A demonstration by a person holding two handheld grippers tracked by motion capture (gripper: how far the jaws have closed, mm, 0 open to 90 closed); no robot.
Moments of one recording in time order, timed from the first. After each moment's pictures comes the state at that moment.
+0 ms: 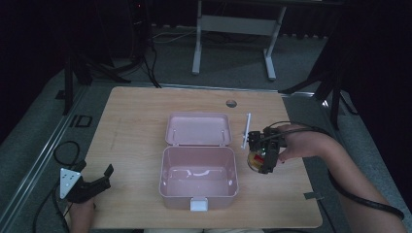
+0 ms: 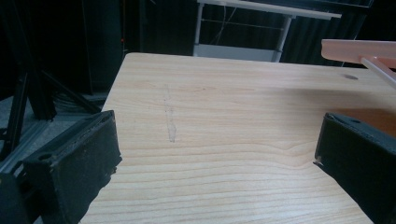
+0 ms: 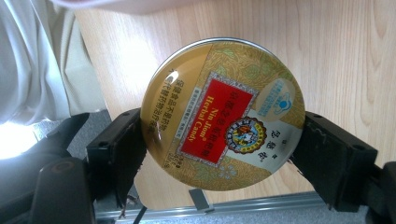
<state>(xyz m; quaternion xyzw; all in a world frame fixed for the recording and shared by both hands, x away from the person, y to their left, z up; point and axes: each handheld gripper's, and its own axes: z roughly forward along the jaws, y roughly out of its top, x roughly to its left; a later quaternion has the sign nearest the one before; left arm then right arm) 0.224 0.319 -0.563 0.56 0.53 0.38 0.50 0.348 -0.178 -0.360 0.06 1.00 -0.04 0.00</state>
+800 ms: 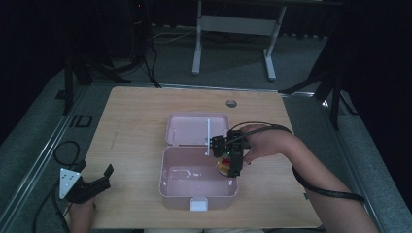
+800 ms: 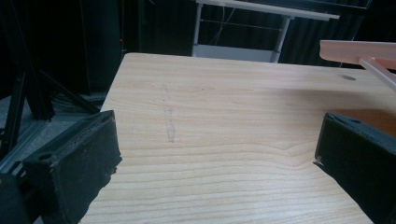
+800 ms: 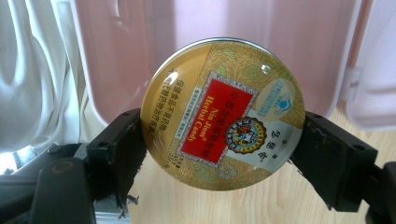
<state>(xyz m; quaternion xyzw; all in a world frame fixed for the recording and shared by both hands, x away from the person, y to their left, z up) 0.224 0.319 -0.563 0.56 0.53 0.38 0.51 0.335 -0.089 -0.366 -0.02 1.00 -0.03 -0.01</state>
